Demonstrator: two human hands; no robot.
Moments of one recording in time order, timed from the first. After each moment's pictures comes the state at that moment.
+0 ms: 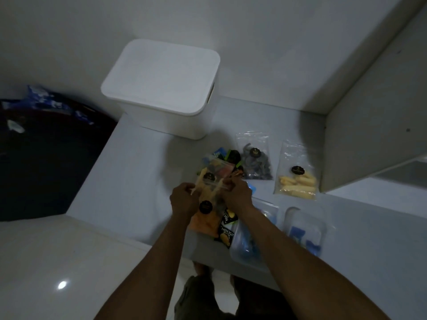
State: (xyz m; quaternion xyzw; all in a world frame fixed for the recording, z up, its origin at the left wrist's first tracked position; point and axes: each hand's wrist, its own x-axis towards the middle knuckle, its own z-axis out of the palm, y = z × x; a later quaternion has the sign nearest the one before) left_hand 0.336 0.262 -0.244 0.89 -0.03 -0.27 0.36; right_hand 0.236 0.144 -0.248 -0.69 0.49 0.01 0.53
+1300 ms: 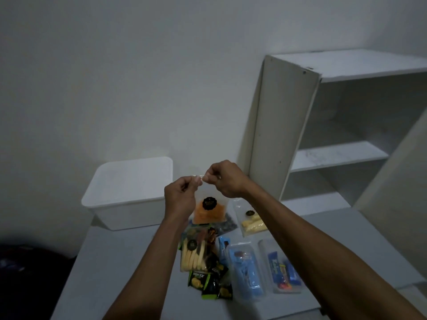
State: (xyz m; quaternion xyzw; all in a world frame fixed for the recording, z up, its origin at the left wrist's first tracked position) left_hand 0.340 0.230 -0.016 0.63 -0.34 -0.28 0.64; right_hand 0.217 0.142 0.033 -0.85 0.37 -0.18 0.34
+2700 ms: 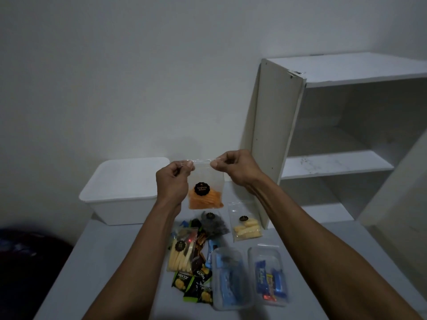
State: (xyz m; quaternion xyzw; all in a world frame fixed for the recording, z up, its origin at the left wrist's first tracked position) left_hand 0.293 0.200 0.027 0.63 -0.30 -0.22 0.68; right_hand 0.151 0.095 0.049 -0.70 0.36 -0.31 0.53
